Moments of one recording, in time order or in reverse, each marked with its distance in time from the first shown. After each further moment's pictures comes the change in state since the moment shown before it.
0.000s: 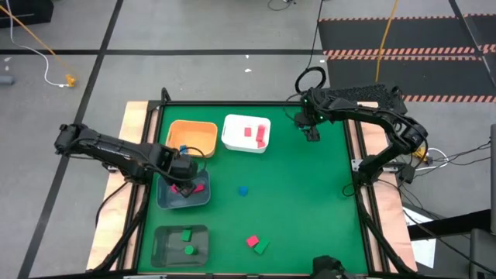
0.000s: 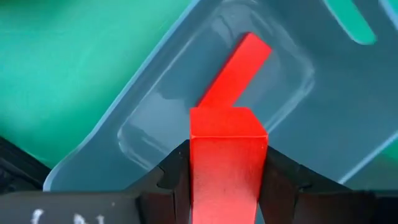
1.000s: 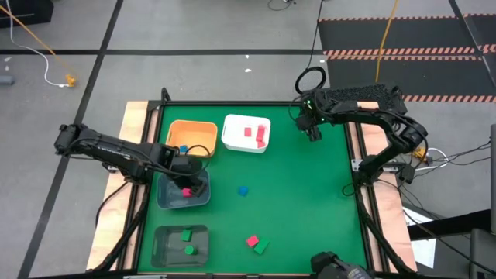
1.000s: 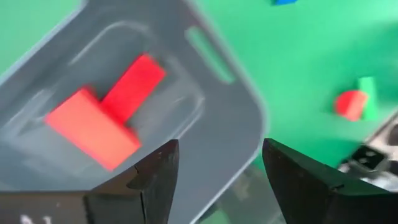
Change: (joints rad) left arm 0.011 0.000 -0.009 0.302 0.095 -0.158; right arm -0.044 0.010 -0.098 0.201 -0.019 -0.235
